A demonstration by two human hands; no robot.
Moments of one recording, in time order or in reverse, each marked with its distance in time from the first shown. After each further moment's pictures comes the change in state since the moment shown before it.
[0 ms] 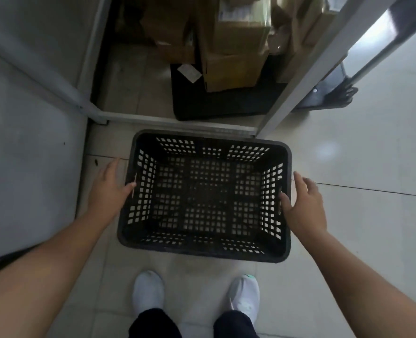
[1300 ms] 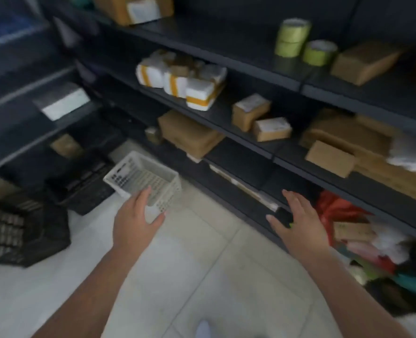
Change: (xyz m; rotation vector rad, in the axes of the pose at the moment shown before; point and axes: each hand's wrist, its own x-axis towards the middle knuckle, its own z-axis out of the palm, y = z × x) left_hand -1.222 -0.116 -0.334 -0.079 1.143 -1.554; right_hand -1.058 -0.303 -0.127 -0.460 -0.910 -2.061
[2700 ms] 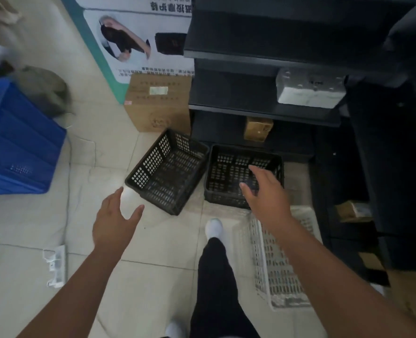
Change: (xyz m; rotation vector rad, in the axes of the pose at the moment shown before) left_hand 0.109 -0.736 -0.136 -0.020 0.333 -1.353; right_hand 0.270 -0.803 0.648 -0.114 -0.621 -0.926
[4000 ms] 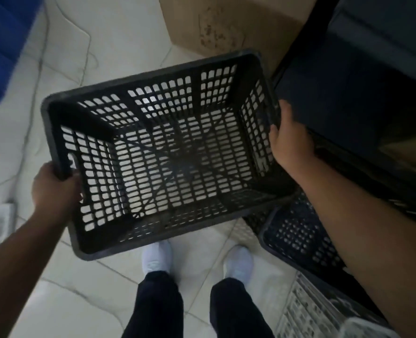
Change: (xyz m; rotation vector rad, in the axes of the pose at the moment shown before) left_hand 0.380 -0.261 0.308 -0.174 0.154 -0.784; right_hand 0.505 0.060 0.506 -0.254 -0.303 -0.230
